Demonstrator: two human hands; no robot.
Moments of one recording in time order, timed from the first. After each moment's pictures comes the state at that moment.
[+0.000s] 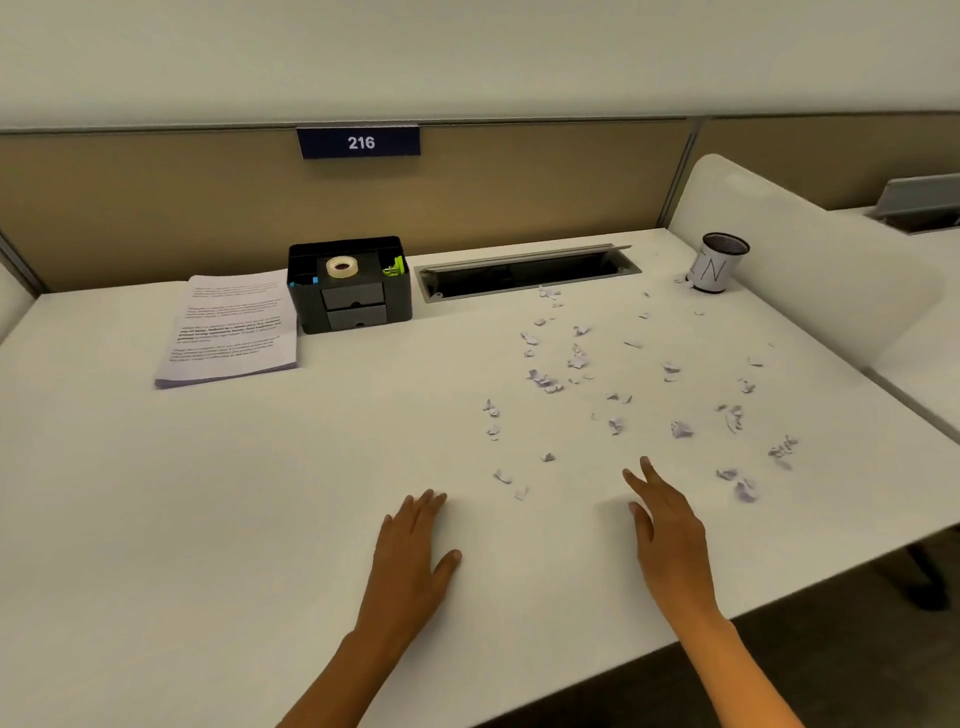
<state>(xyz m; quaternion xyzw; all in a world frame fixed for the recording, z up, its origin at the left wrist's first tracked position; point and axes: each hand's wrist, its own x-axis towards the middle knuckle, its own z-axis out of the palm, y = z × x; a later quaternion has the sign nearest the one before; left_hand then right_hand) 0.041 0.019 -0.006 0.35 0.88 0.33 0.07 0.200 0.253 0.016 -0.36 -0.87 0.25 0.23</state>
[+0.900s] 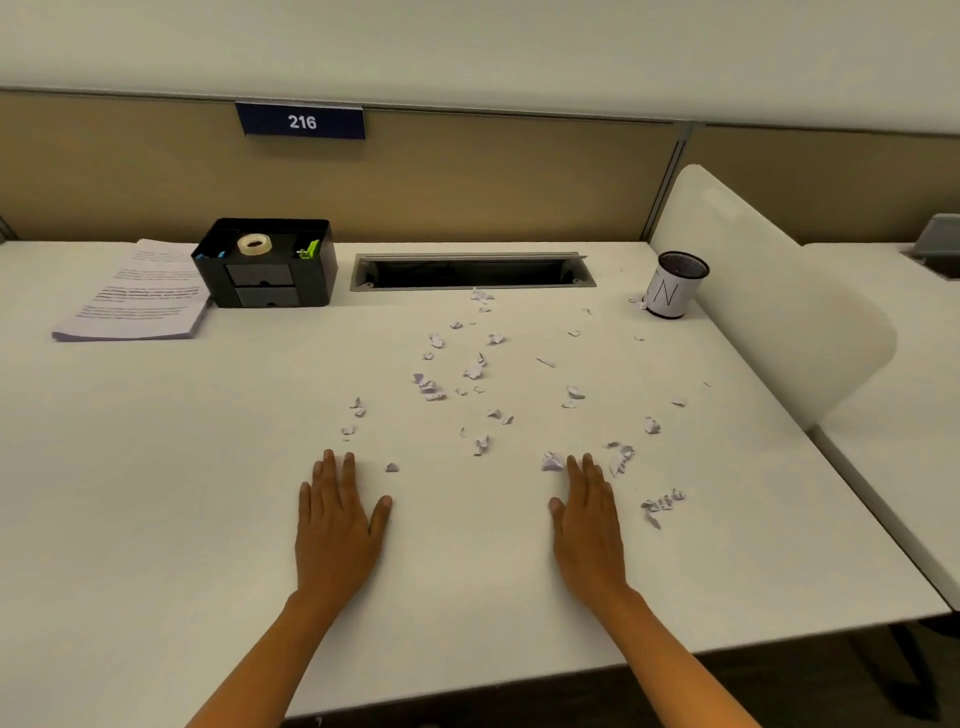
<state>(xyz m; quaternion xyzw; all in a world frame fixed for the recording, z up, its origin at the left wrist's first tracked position) 0.097 0.188 -0.017 0.15 0.97 0.18 0.01 0.223 0.432 -0.012 -0.27 -0.93 0.21 0.13</state>
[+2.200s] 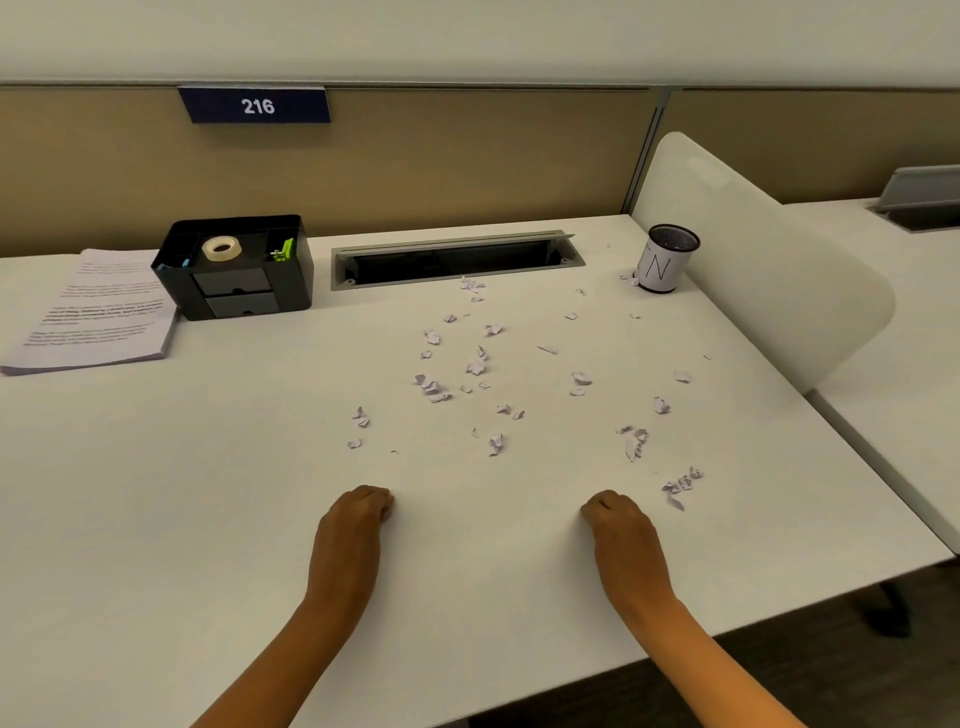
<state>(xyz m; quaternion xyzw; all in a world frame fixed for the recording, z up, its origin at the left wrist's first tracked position) 0.075 0.174 0.000 0.21 0.90 0.37 0.03 0.239 0.414 0.004 -0.23 -0.96 0.07 0.14</state>
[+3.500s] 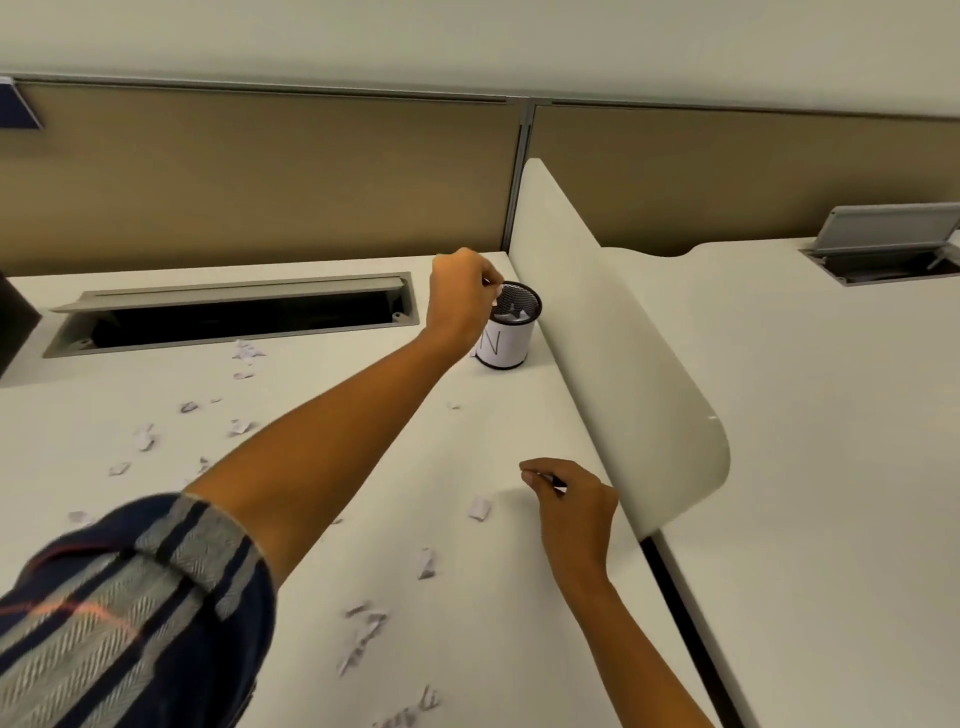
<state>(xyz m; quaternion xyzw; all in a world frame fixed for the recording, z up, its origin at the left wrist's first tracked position) -0.044 0.749 0.138 0.31 0.84 0.43 -0.07 0.182 0.752 0.040 -0.35 -0.76 0.46 0.31</state>
